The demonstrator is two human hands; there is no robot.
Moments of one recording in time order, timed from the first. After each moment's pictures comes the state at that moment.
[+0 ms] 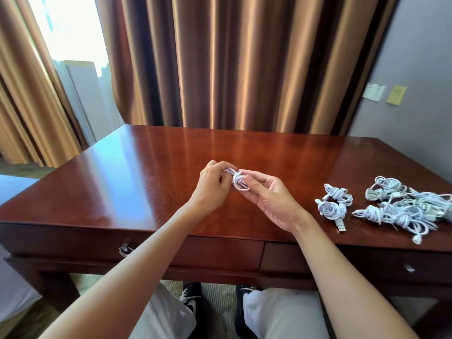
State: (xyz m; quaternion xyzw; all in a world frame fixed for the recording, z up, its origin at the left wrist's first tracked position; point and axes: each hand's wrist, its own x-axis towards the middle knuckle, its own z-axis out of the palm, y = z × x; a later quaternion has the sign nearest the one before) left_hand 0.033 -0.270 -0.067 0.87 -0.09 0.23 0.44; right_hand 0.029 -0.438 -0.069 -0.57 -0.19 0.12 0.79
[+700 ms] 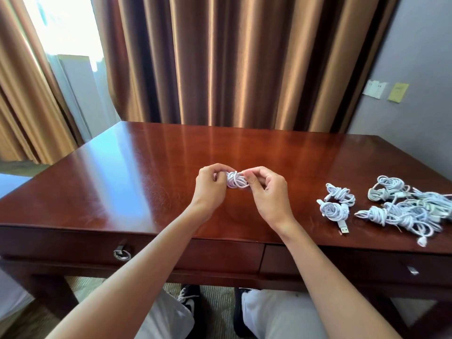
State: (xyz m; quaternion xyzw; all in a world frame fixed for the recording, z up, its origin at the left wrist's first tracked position) left_hand 0.039 -0.277 -0.076 0.78 0.00 0.19 0.60; right_hand 0.037 -0.425 -0.083 -0.77 -0.18 -0.21 0.57
